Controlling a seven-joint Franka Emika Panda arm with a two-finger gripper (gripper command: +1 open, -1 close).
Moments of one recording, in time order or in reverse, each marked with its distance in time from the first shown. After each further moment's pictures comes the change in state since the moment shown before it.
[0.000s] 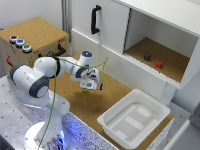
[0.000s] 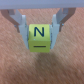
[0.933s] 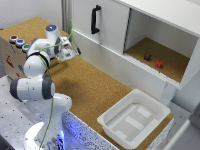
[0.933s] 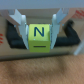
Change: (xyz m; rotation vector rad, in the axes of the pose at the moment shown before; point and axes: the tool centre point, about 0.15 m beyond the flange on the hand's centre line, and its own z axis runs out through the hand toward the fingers) arm 0.126 -0.219 -0.162 -0.120 0.161 -0.762
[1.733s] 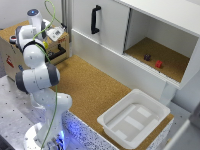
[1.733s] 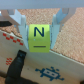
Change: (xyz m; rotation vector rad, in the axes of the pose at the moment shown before) arm 0.093 0.002 -0.015 0.016 0.039 -0.420
